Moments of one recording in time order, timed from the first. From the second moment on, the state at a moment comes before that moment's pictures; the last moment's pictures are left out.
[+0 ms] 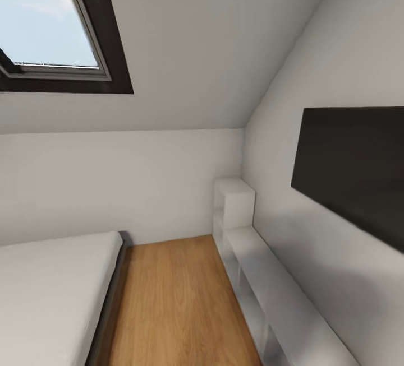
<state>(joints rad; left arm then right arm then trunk) -0.07 0.01 -0.18 -0.01 0.69 -0.13 0.01 -0.16 -0.16 -0.62 0.03 0.71 -0.14 0.05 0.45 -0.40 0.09</state>
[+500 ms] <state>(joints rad) -0.07 0.01 -0.18 -0.01 0.68 -0.13 0.01 -0.16 -0.16 -0.62 0.03 0.71 -0.14 0.06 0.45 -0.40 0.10</state>
